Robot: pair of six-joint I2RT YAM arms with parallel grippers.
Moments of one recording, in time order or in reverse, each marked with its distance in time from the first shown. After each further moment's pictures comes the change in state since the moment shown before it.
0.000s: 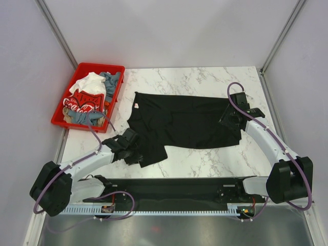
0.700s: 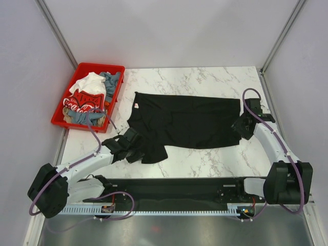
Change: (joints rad) left arm -0.062 -0.023 0.022 0.001 -0.053 -0.040; right arm -0.176 -0.037 -0.088 -0.035 -0.015 0.021
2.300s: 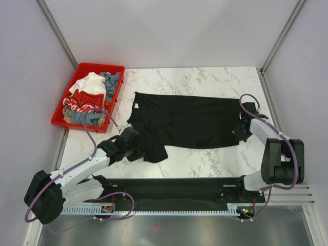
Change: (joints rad) left arm 0.000 -0.081 0.005 0.042 0.047 0.071; right arm -0.077 0.216 -0.079 0.138 0.013 0.108
